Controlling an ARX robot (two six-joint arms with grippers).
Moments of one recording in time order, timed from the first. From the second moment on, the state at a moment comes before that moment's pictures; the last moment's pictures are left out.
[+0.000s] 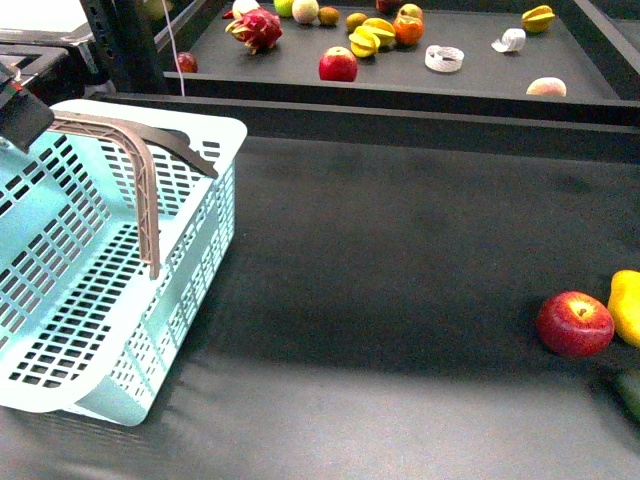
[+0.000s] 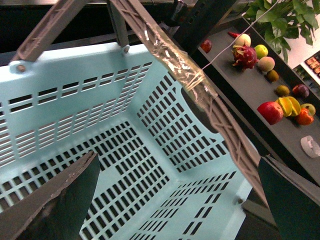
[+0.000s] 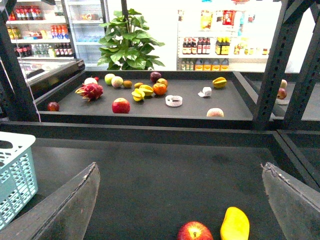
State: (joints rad) left arm -0.15 1.81 0.46 1.02 -0.51 -0.74; right arm 0.00 0.00 0.01 0.00 0.00 0.00
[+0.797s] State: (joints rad) left arm -0.12 2.08 0.82 0.92 -0.44 -0.91; right arm 0.00 0.00 0.01 0.00 0.00 0.00
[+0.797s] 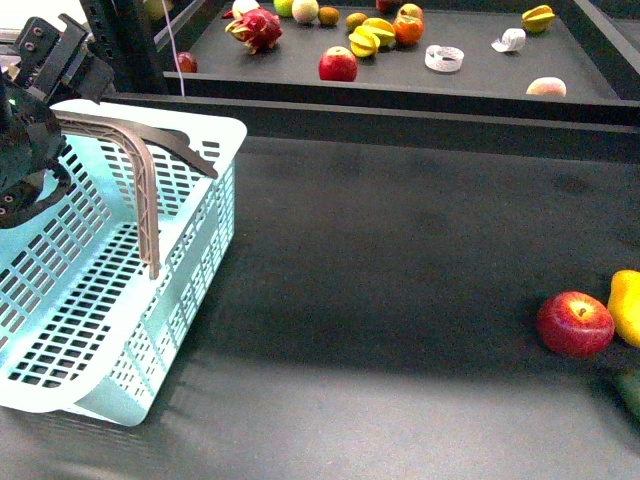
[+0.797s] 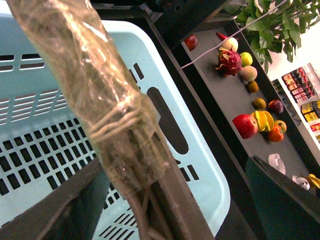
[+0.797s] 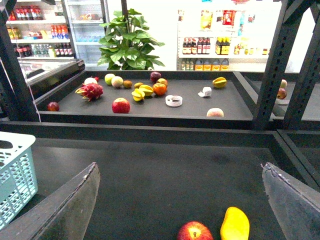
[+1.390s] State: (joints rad) left arm -0.17 1.93 0.67 0.94 -0.28 -0.93; right arm 0.00 0.00 0.01 0.00 0.00 0.00
